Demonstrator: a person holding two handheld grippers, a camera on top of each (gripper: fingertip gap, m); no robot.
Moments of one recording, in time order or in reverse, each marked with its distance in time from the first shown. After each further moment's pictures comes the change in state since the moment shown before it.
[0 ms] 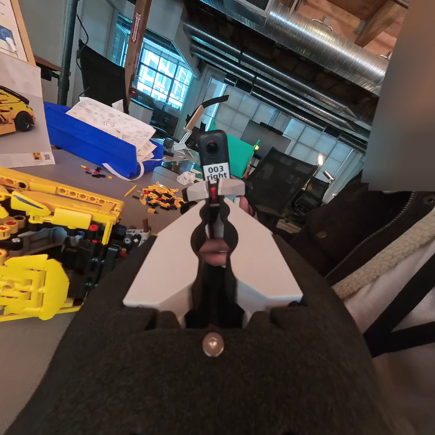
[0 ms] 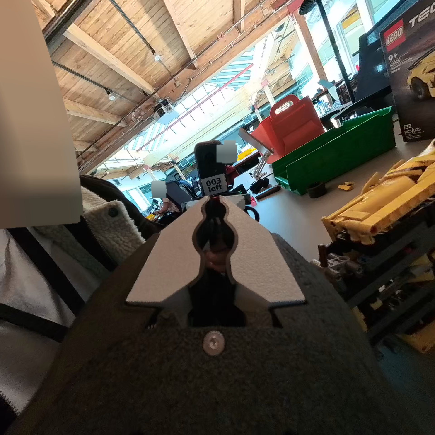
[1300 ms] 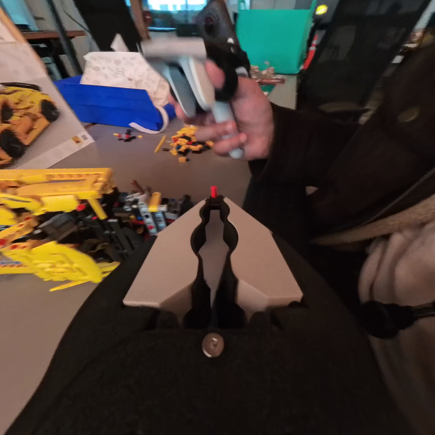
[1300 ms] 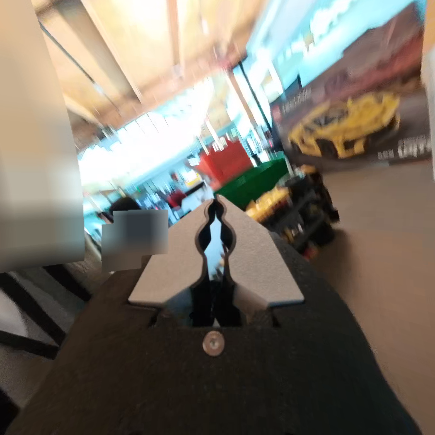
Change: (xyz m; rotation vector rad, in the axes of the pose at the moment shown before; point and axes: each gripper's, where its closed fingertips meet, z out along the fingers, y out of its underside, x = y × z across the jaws) left arm -0.008 0.064 0.004 -0.351 -0.198 0.409; right arm 0.047 -0.064 -0.090 0.112 0.261 -0.082
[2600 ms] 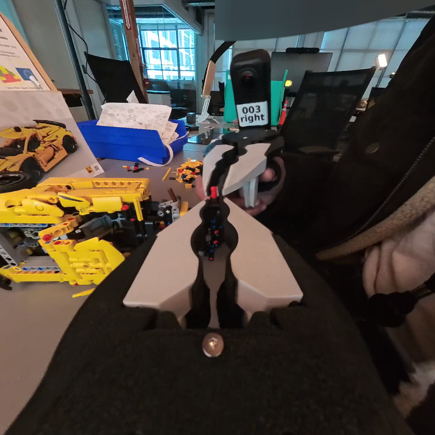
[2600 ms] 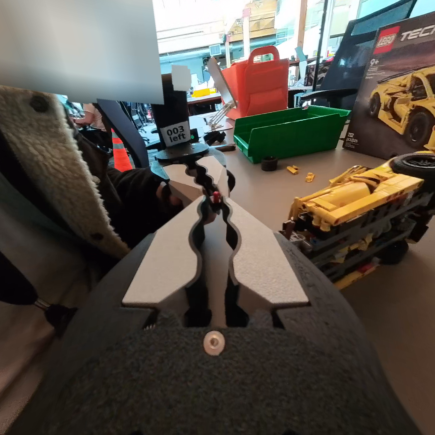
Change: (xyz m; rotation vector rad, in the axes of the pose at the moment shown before) left arm -0.023 -0.008 -0.028 0.213 0.086 -0.026; right arm -0.058 0.111 0.063 -0.331 -0.124 -0.389
